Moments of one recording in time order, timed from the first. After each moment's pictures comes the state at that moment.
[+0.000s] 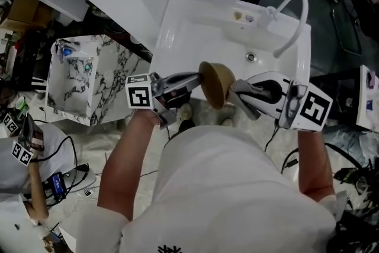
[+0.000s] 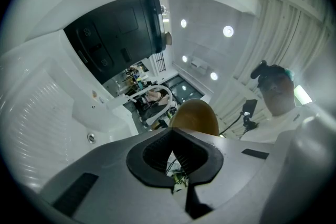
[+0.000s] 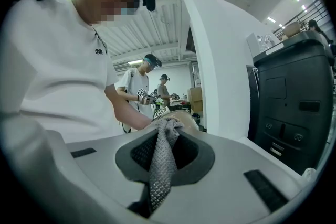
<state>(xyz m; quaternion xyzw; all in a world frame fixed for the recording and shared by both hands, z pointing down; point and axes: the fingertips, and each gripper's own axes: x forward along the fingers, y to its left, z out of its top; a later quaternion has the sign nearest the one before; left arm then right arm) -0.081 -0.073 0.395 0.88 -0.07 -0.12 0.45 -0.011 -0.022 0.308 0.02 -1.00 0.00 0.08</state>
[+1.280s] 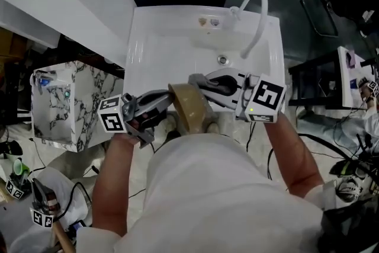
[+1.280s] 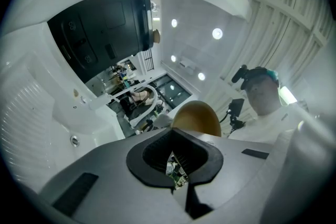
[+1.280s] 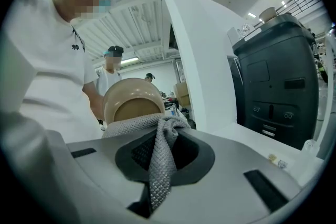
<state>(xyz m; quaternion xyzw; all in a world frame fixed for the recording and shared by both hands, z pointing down) -0.071 -0.058 0.371 0.89 -0.01 -0.14 0.43 -0.018 -0.061 0.354 0.10 -0.99 0.08 0.09</state>
